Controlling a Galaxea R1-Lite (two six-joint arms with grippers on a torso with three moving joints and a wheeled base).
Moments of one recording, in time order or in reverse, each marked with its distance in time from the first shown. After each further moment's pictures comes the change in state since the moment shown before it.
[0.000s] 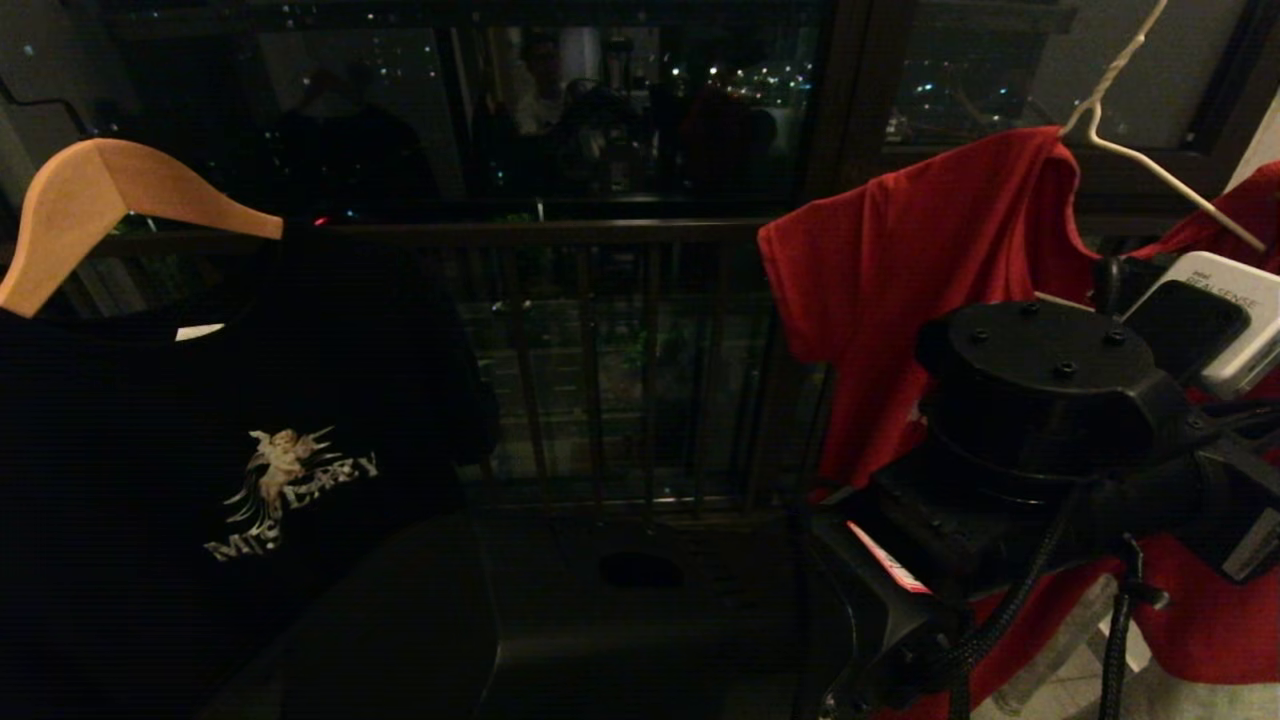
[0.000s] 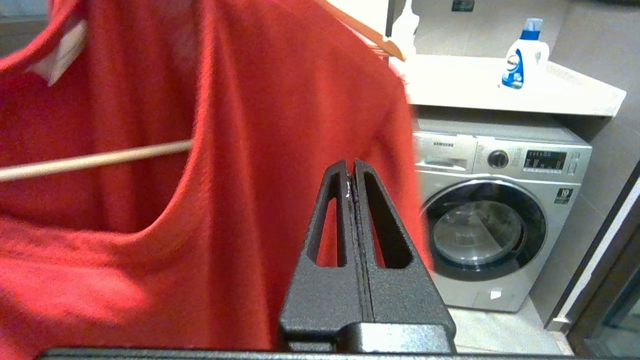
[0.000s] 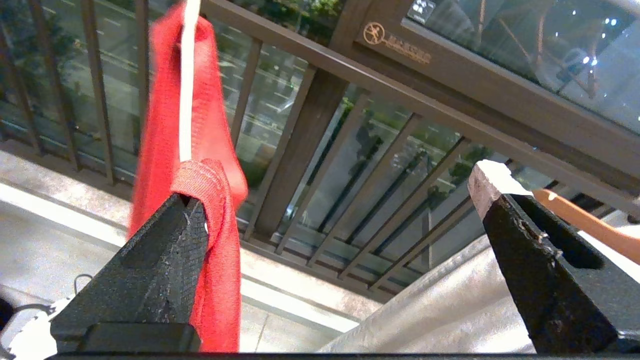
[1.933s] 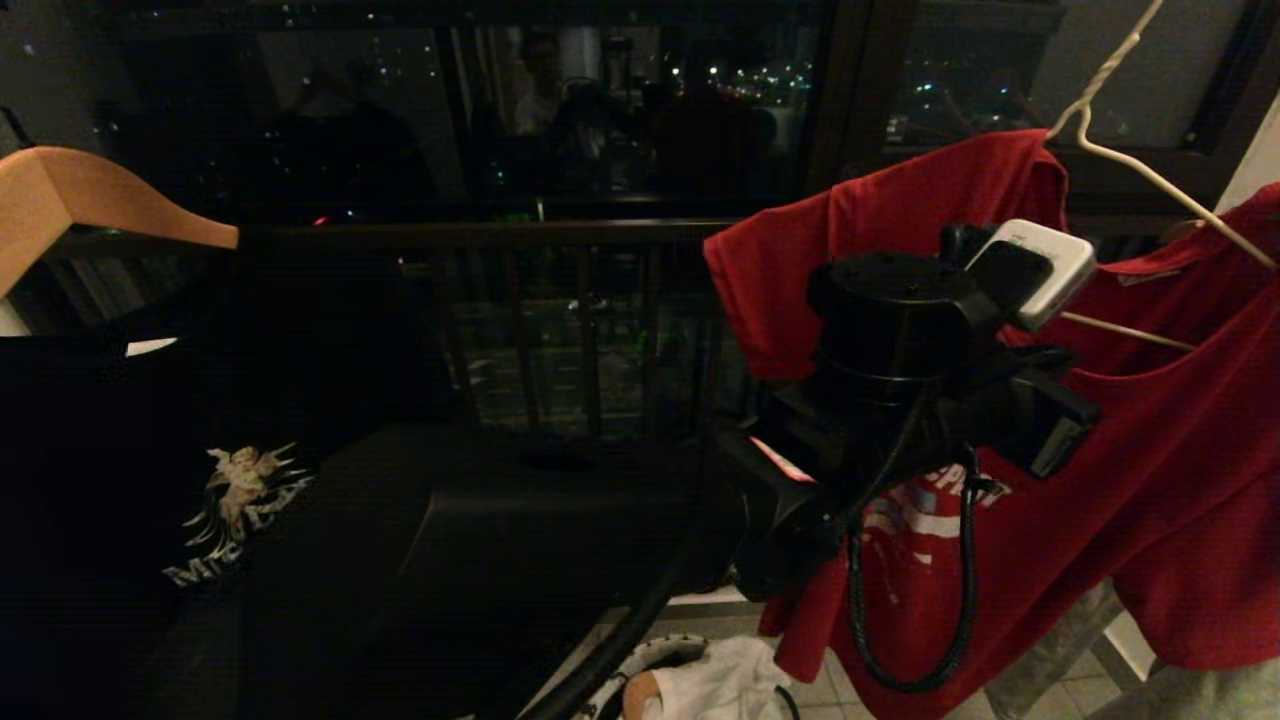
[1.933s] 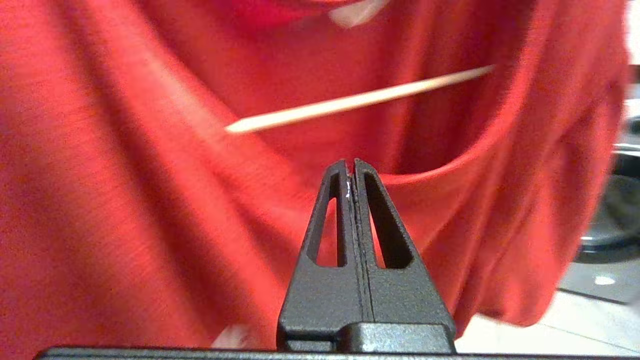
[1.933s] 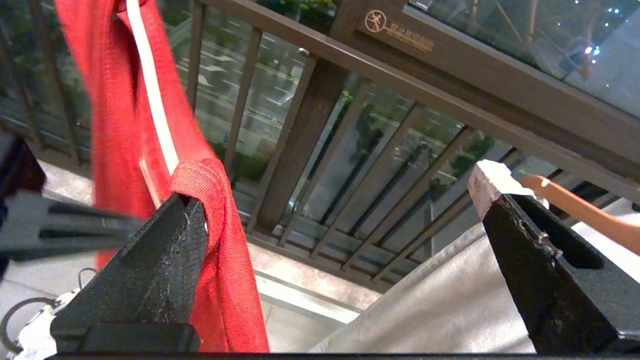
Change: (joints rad) left arm 0.122 -0.029 0.008 0.120 0.084 0.088; right arm -0.014 -0.021 0.044 -0.004 0.004 0.000
